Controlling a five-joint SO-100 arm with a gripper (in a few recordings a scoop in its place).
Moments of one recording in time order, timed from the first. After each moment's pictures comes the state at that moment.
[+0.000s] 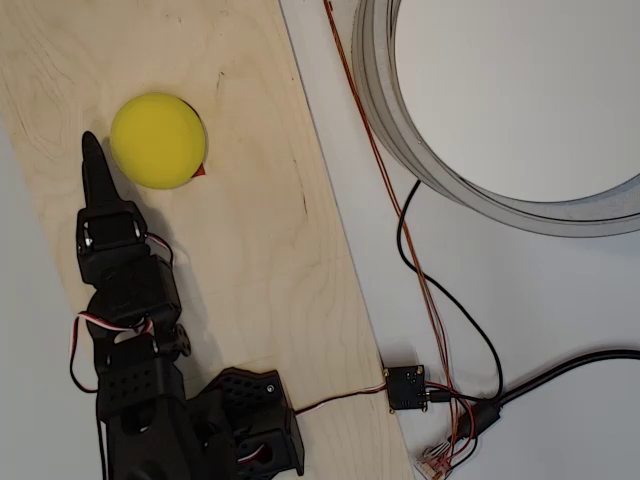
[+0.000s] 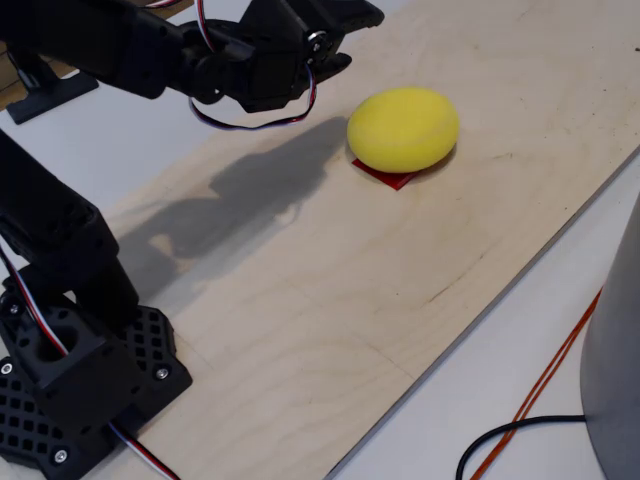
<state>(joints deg) 86.3 107.0 151.8 -17.1 25.8</state>
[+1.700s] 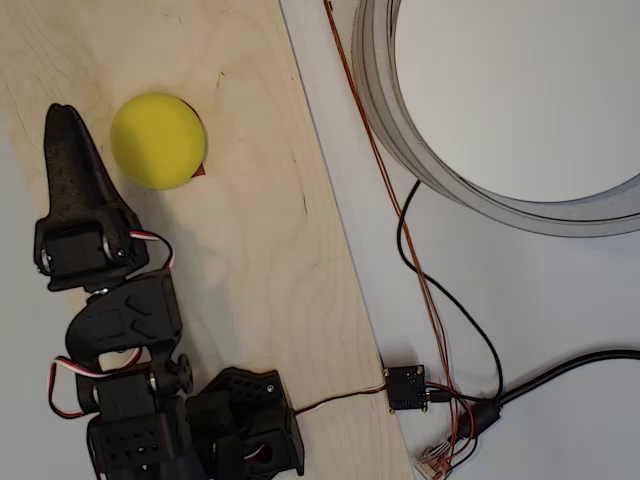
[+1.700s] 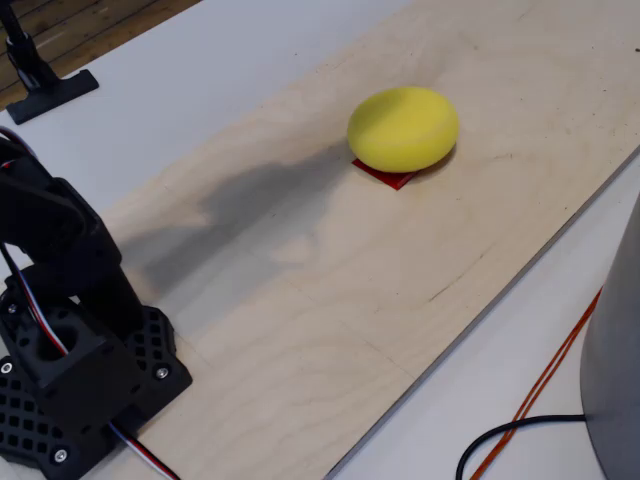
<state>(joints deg) 93.1 121.8 127.2 0.4 -1.8</state>
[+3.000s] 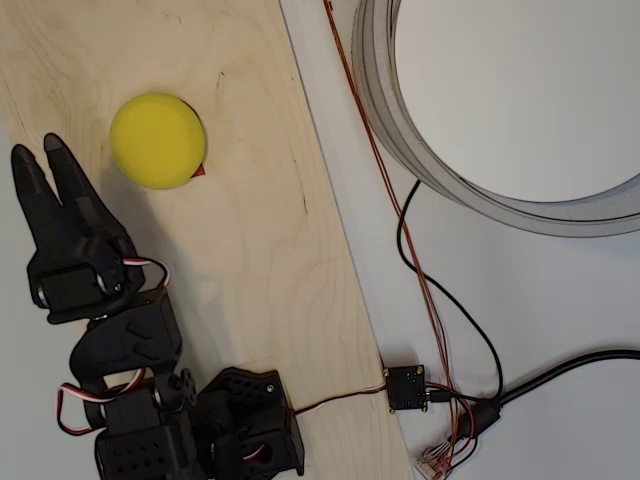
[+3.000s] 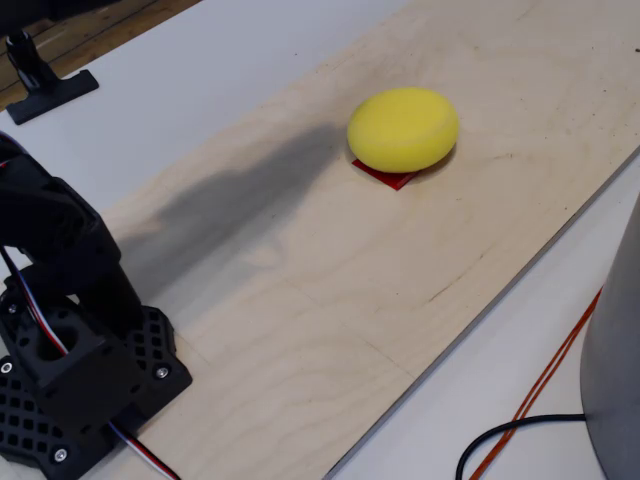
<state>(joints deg) 92.8 128.2 136.7 -10.9 -2.0</state>
